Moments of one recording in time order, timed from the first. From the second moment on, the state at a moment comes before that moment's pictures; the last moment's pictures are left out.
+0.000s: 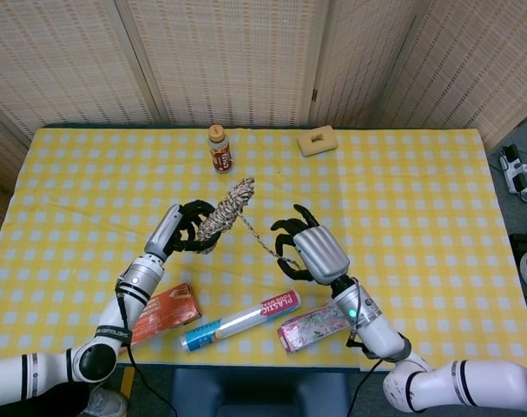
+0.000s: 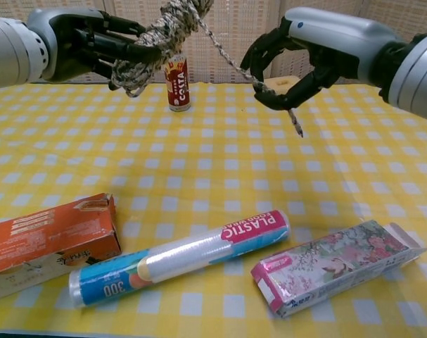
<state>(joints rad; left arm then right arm) -0.76 -1.37 -0.46 -1.88 0.71 0.95 -0.17 0.77 -1.40 0.15 -1.88 -1.15 1.18 -0.25</state>
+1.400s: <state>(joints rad) -0.70 -1.29 -0.42 -1.85 0.86 0.92 -0.29 0.18 -1.07 -0.14 -1.73 -1.51 1.55 -0.07</state>
